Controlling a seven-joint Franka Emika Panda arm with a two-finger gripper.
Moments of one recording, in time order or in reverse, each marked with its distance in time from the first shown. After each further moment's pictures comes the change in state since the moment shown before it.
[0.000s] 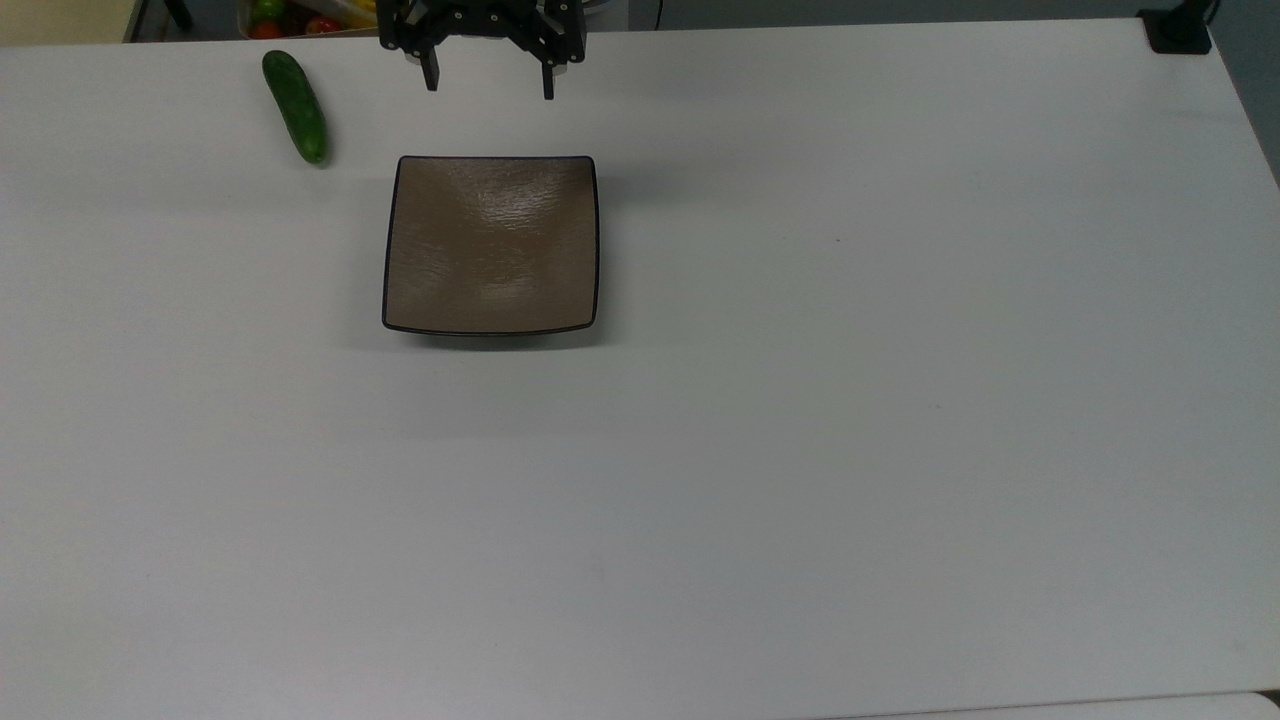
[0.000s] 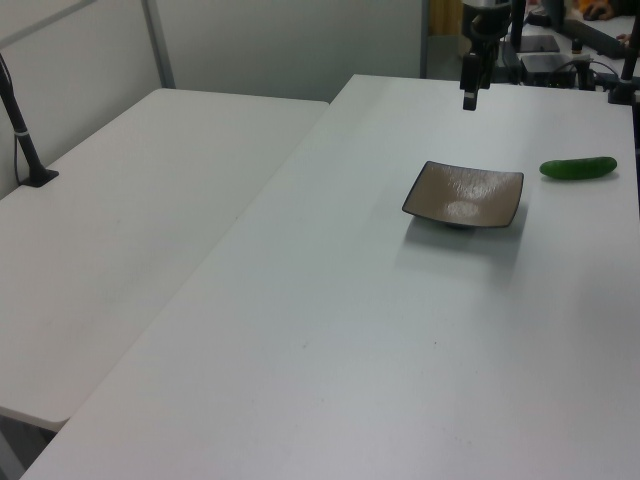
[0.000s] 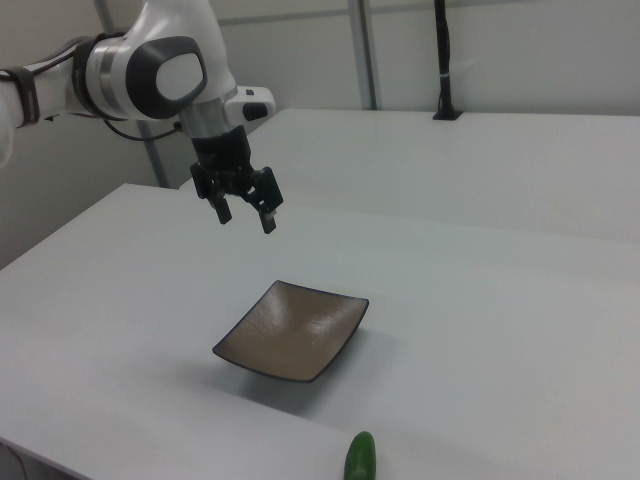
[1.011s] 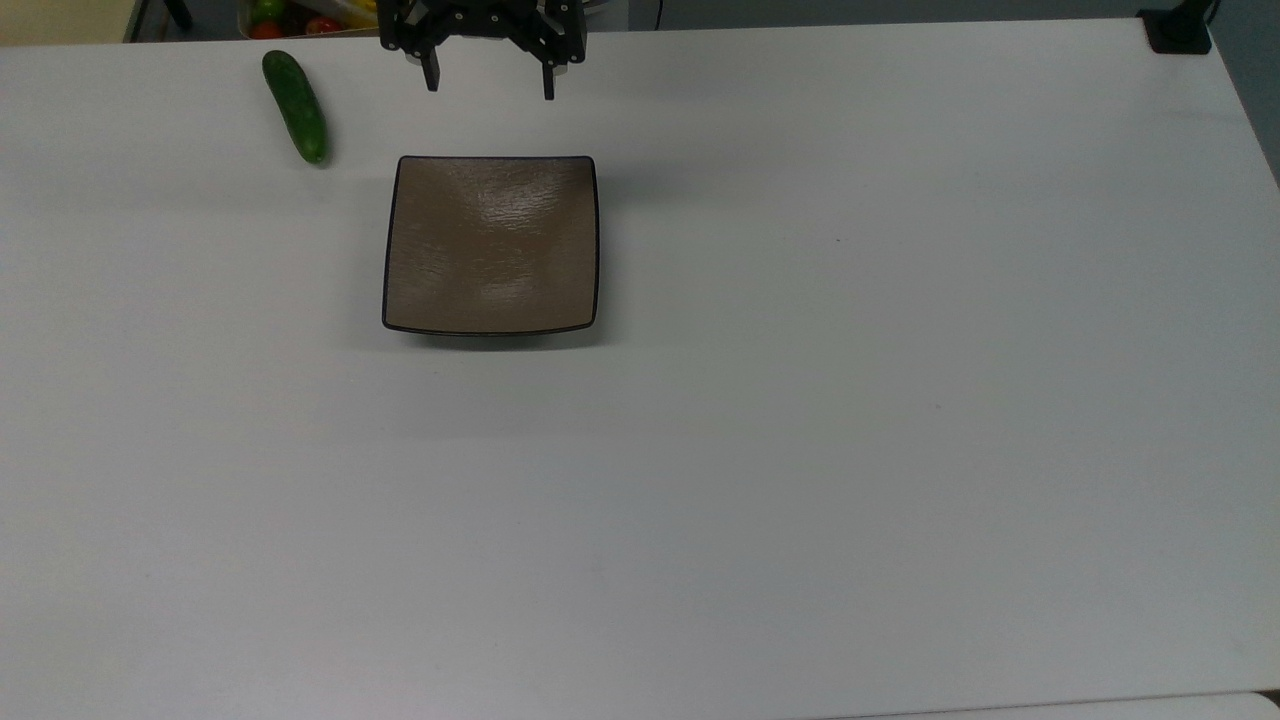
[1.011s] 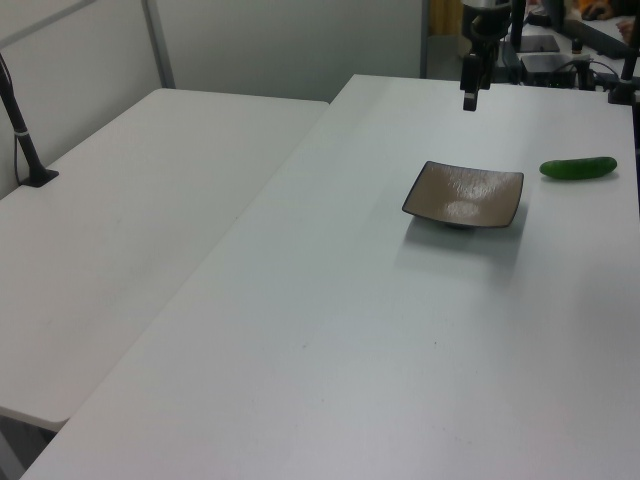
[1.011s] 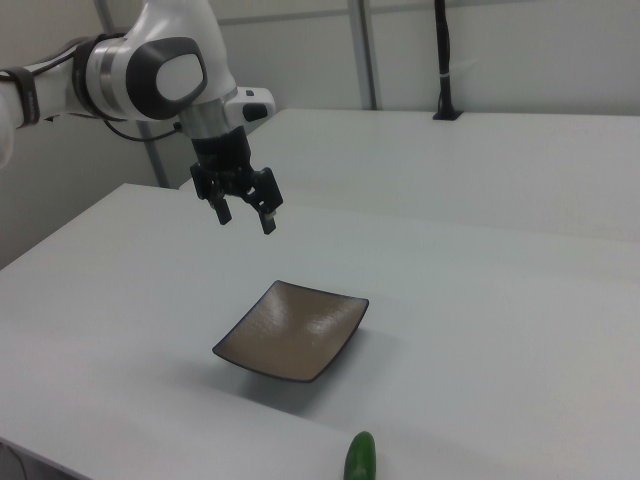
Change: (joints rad) arm 0.000 0.000 0.000 -0.002 0.000 0.000 0.000
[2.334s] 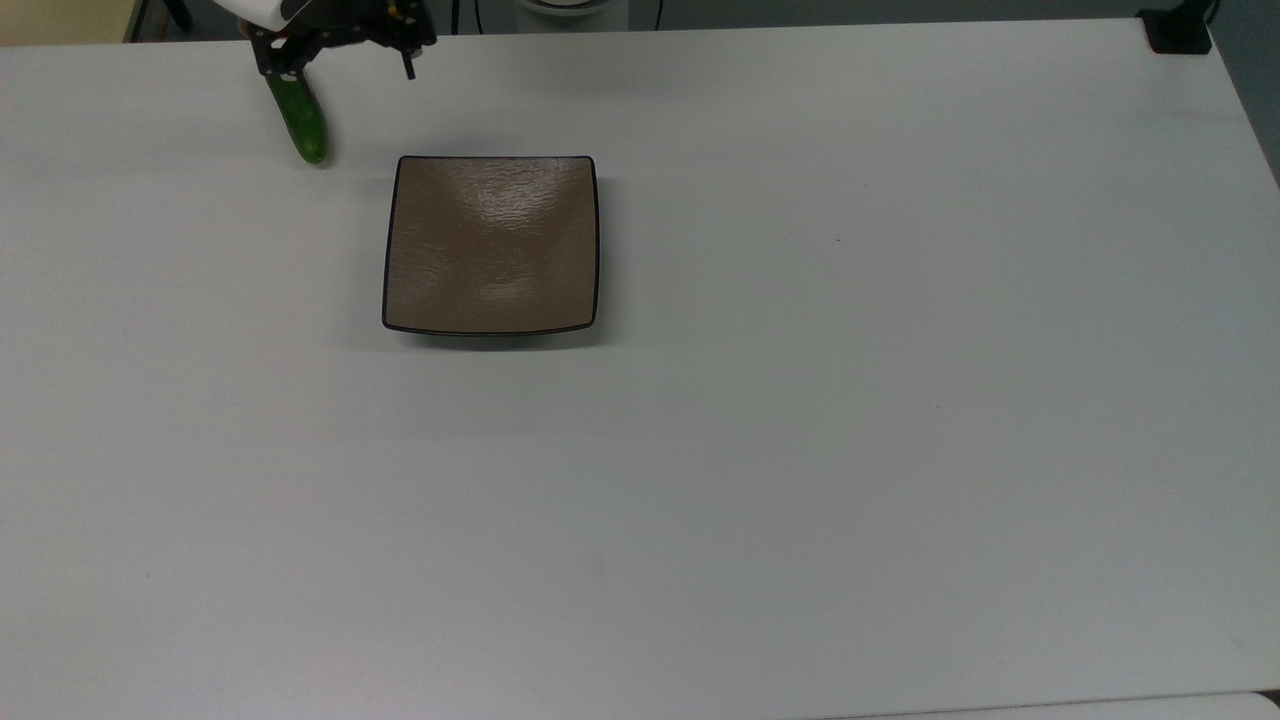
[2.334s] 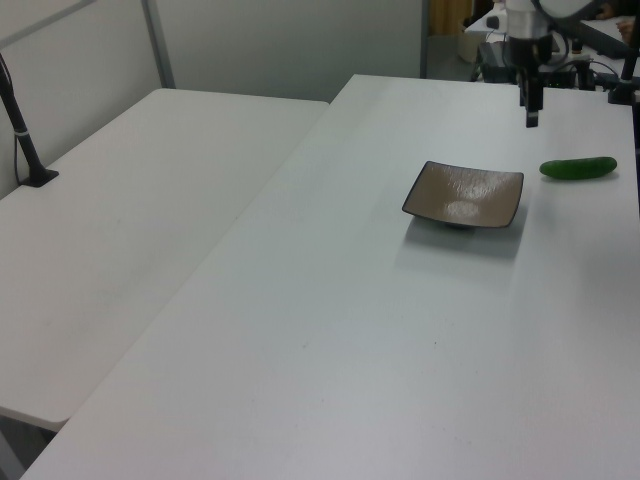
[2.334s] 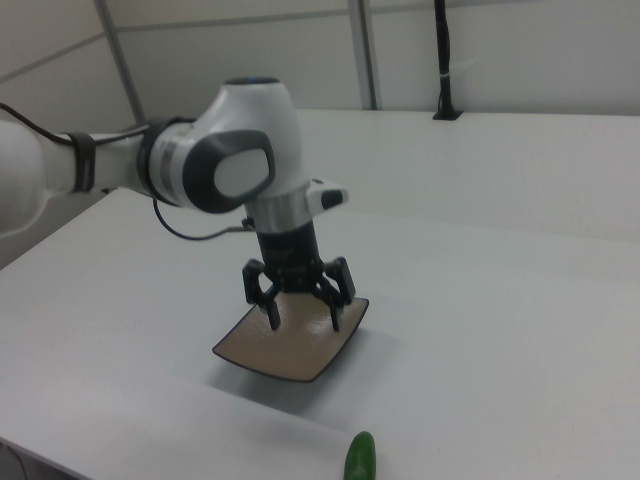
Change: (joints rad) arm -0.012 -0.075 -0.238 -0.294 -0.085 0.119 -0.559
